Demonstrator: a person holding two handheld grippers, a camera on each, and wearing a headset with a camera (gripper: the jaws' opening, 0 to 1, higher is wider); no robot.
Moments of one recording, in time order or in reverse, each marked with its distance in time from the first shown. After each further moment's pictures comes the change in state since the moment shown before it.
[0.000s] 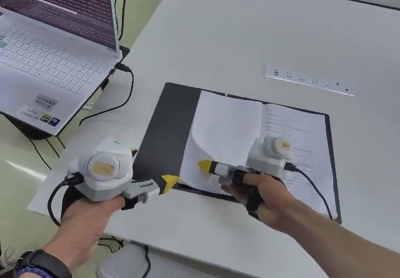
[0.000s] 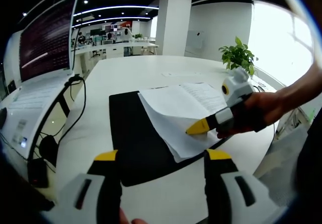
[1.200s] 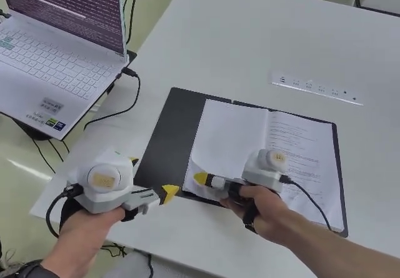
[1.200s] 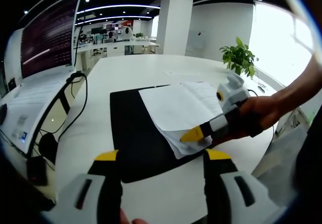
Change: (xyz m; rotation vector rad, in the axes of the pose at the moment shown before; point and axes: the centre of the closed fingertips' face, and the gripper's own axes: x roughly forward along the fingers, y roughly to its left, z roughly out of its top) left arm -0.001 -0.003 -0.006 -0.012 0.006 -0.006; right arm 0.017 -0.011 -0.020 0.020 0.054 -0.028
